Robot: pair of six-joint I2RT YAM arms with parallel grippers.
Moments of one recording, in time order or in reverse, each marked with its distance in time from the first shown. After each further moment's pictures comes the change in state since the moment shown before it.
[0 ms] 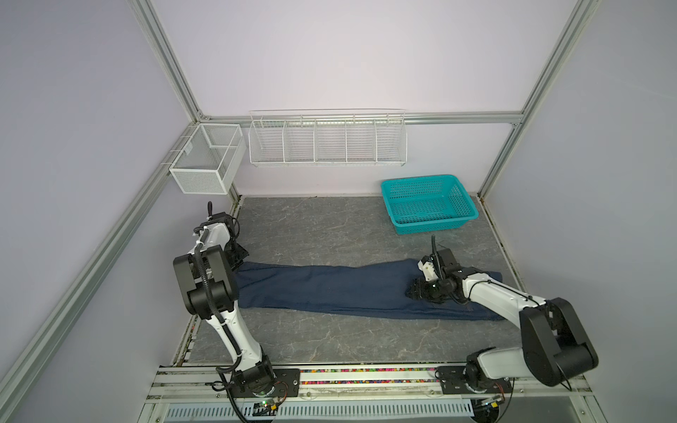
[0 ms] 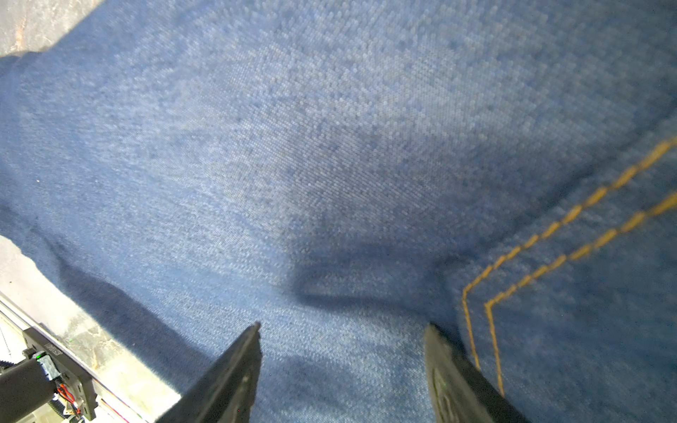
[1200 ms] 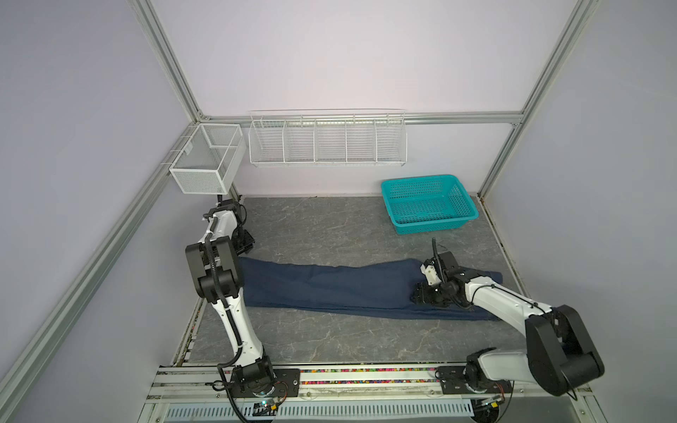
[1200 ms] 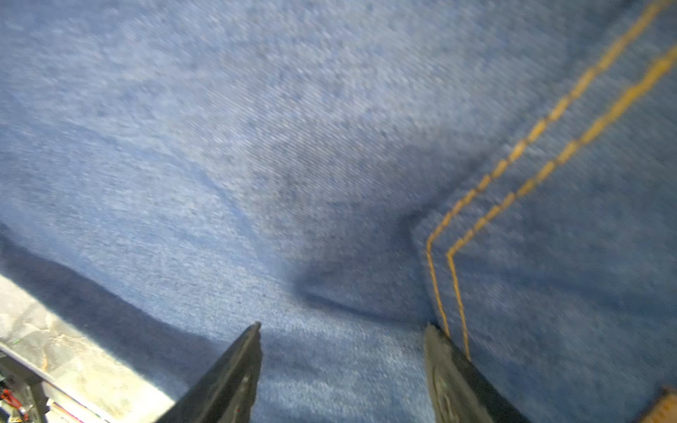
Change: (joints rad) left arm -0.062 0.191 0.283 -0.043 0.008 0.104; right arm 0.006 -0.061 -0.026 -0.076 0.080 -0.034
